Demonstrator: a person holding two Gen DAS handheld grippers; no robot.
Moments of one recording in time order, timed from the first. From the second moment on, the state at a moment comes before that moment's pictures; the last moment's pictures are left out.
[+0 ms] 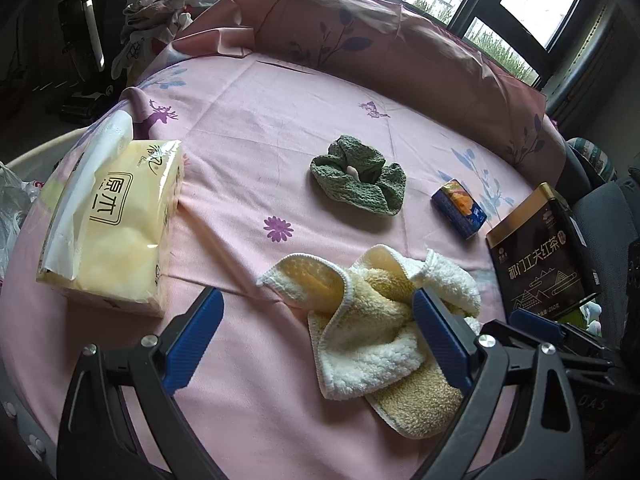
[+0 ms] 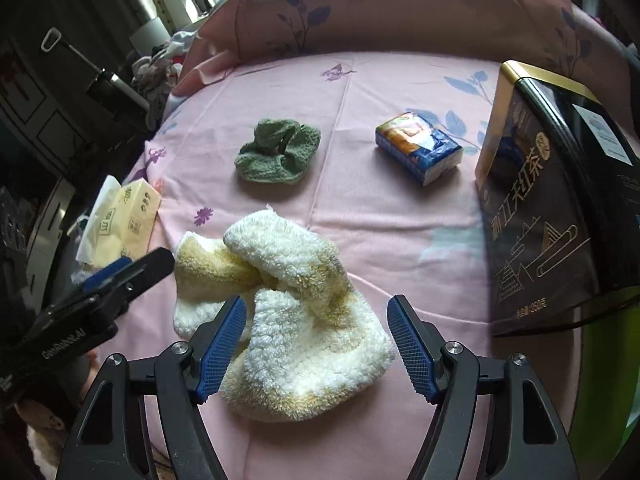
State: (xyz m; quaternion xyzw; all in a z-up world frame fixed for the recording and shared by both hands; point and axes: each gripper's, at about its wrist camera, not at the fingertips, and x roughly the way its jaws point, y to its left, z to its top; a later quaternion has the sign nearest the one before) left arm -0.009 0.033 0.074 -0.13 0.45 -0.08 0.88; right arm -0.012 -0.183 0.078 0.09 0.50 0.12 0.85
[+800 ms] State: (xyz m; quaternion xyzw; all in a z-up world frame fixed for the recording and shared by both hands) left arm -0.006 -0.030 0.029 -0.08 0.57 -0.16 0.80; right arm 0.010 -0.190 0.031 0.20 0.57 0.11 0.79
